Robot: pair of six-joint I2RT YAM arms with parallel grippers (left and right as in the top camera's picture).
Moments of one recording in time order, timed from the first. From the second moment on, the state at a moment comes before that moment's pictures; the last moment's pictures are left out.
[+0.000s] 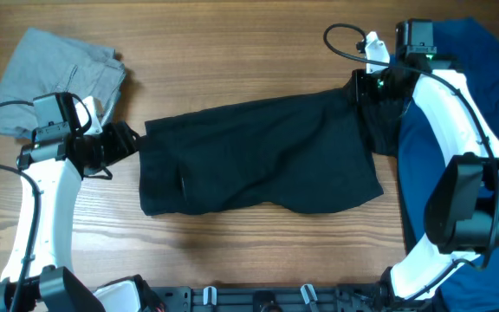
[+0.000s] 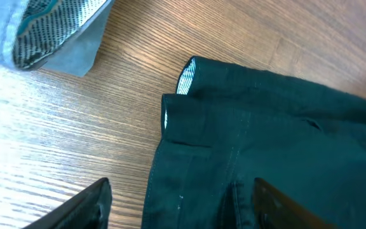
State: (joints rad) left arm 0.26 1.41 0.97 -0.72 0.29 -0.21; right arm -0.03 1.89 1.47 -0.79 -0.46 -0.09
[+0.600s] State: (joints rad) left arm 0.20 1.74 0.97 -0.53 0.39 -0.08; right arm -0.03 1.89 1.47 -0.81 -0.36 -0.02
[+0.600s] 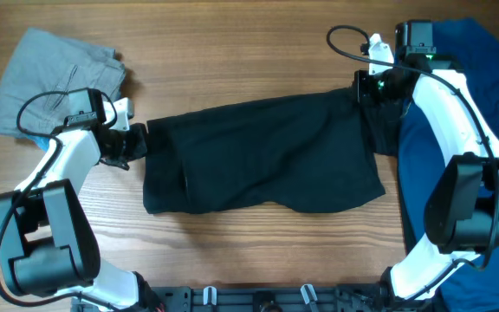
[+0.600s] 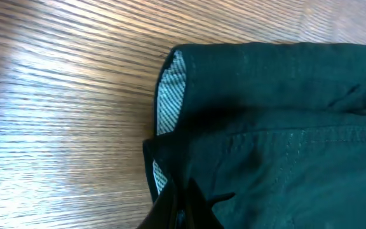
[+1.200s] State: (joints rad) left arm 0.19 1.67 0.97 -0.48 0.44 -0.09; right arm -0.06 1.89 1.47 -0.84 -0.30 0.10
